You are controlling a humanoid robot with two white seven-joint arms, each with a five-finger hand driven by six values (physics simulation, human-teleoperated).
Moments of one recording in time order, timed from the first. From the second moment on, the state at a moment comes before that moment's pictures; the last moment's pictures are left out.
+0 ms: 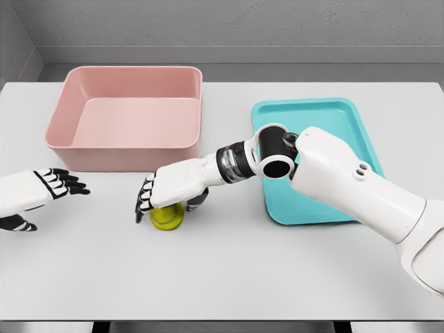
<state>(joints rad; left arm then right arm) -0.04 1.22 -0.35 -1.66 -0.39 -0.61 -0.21 -0.96 -0.25 1.13 -1.34 0.40 -0.61 0.61</state>
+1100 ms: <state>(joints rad) -0.21 1.04 -0.48 -1.66 -0.48 -0.61 -0.21 -0.84 -0.62 0.89 -1.68 0.38 -0.61 0.61</state>
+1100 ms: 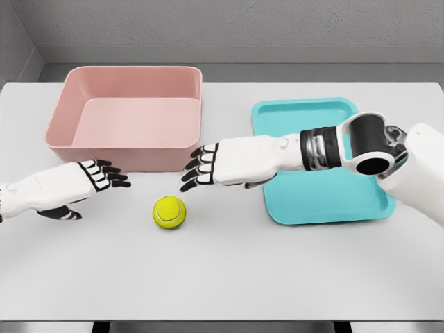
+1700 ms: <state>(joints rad) -0.40 0.97 -0.67 -1.68 -0.50 -0.61 -0.21 -0.67 -0.82 0.55 -1.51 0.31 -0.61 0.61</state>
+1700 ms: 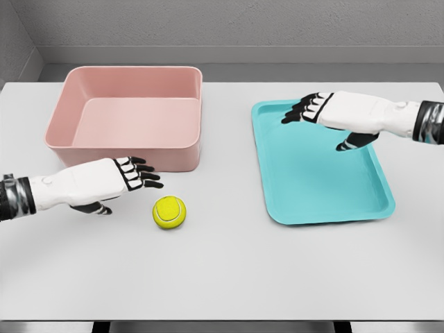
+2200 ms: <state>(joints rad) -0.45 0.90 -0.76 -1.70 -0.50 -0.61 -0.21 -0.67 -0.83 0.55 -1.49 0.31 -0.61 0.61</state>
